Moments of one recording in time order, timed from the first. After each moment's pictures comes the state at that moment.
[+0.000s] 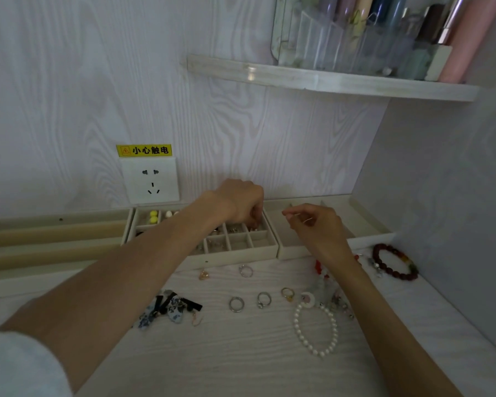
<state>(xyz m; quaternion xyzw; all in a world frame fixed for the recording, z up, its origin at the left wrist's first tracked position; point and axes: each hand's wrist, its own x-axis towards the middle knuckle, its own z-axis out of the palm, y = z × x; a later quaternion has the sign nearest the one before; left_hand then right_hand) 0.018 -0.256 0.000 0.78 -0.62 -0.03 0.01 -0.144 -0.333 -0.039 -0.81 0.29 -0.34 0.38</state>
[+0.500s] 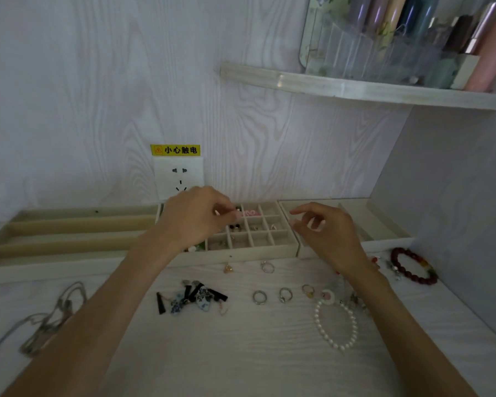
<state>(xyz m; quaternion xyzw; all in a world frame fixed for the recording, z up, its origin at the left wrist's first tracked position) 0.015 -0.137 0.000 0.84 -0.48 0.03 0.23 -0.141 -0.312 -0.033 -0.86 0.21 -0.34 0.30</state>
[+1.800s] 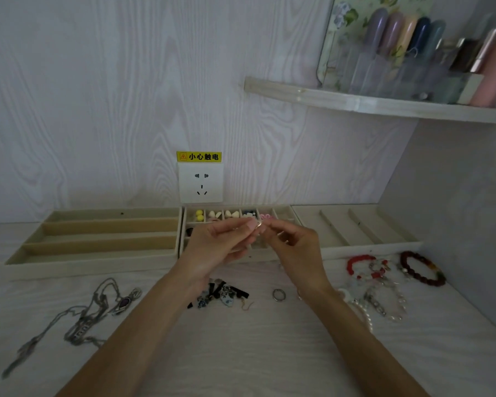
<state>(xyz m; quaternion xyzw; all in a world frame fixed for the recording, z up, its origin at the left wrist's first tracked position) -0.027 -0.103 -0.021 0.60 -0.23 -0.31 0.70 -0.118 -0.217 -0.034 -0.73 0.12 -0.37 0.56</state>
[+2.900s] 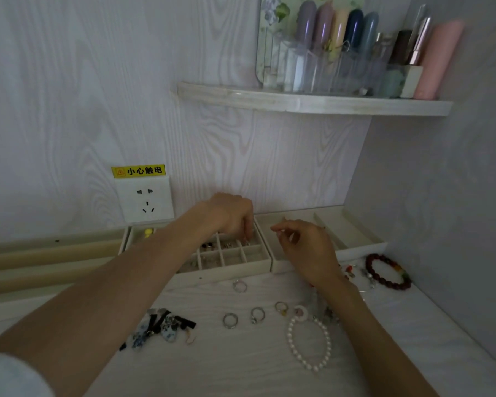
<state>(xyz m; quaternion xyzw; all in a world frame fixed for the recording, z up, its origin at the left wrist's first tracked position) 0.014 -0.256 0.015 0.80 -0.60 -0.08 -0.04 -0.141 -0.339 -0.054 -0.87 0.27 -0.33 0.24</state>
